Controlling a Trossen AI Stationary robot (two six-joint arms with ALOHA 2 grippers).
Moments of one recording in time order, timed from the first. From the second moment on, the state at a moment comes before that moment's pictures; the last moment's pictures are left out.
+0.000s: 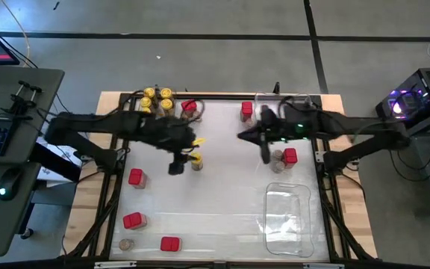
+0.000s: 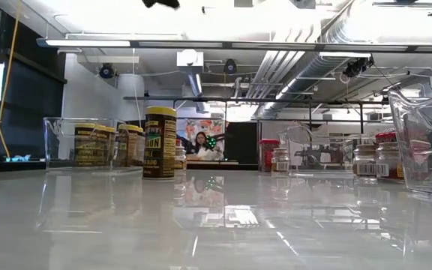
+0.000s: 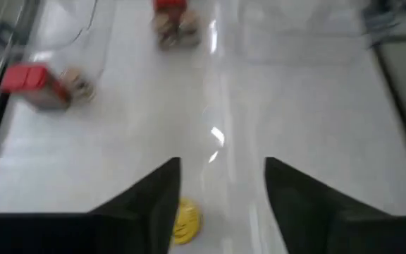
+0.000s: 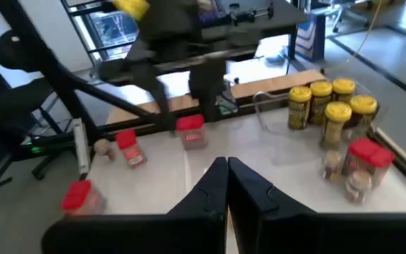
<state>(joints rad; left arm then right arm) -0.05 1.41 1.48 -0.90 -0.06 0.01 0.03 1.20 1.26 -0.38 0.05 0.20</state>
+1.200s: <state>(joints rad) 0.09 1.89 1.57 -1.17 0.01 -0.08 0.30 1.16 1.26 -0.60 0.26 0.40</state>
